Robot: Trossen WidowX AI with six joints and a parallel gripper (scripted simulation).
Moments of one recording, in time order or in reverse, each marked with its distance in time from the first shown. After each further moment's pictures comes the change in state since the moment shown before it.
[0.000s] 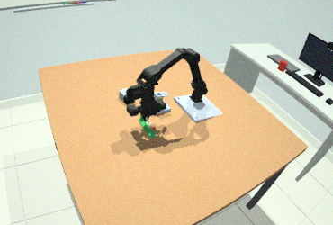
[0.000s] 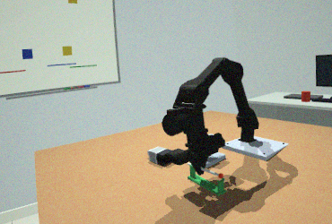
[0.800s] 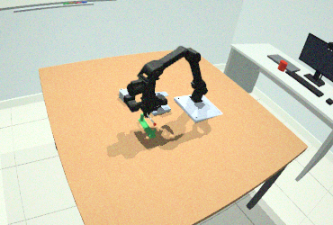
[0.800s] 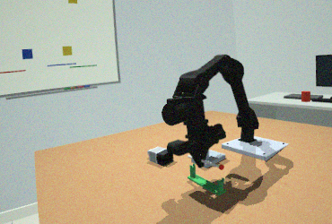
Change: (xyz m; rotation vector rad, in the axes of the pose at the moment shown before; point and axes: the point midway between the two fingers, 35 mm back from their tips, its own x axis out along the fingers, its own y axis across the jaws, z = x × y) arm -0.028 0.000 0.006 0.003 0.000 -0.002
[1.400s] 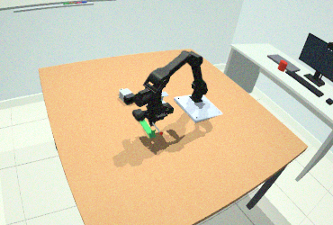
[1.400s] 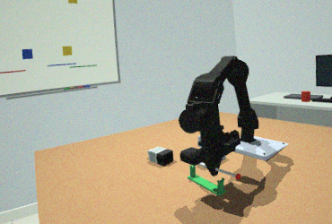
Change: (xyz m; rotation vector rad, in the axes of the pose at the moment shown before) arm 0.014 0.005 0.052 -0.008 -0.002 -0.004
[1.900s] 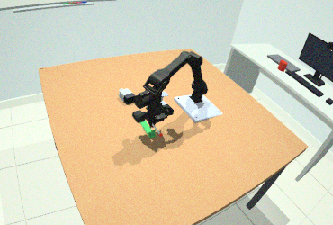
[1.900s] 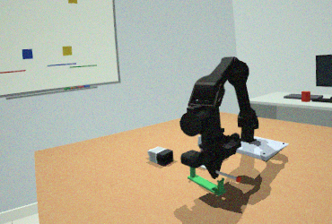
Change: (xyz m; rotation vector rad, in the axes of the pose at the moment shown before) arm 0.007 -0.001 0.002 0.003 -0.002 -0.004
